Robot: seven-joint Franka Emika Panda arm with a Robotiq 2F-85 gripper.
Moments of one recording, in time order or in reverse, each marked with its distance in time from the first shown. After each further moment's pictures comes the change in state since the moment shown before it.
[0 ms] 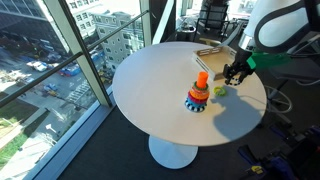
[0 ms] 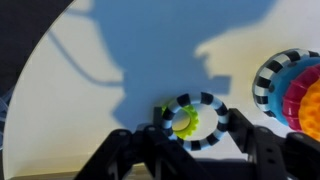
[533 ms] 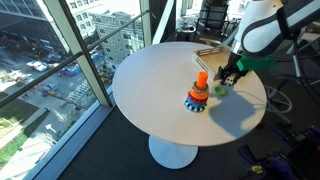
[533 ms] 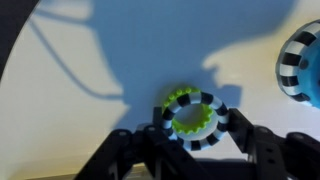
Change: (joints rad) arm 0.005 0.146 -0.029 0.118 0.000 0.014 0.023
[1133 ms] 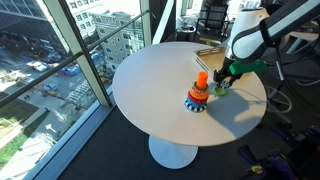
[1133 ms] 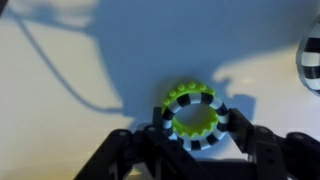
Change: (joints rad) arm 0.006 0.119 -0.010 0.094 0.000 0.000 0.013
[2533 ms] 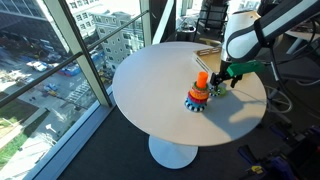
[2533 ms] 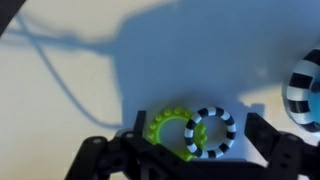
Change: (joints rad) arm 0.026 0.015 0.012 0.037 0.000 -0.125 -0.025
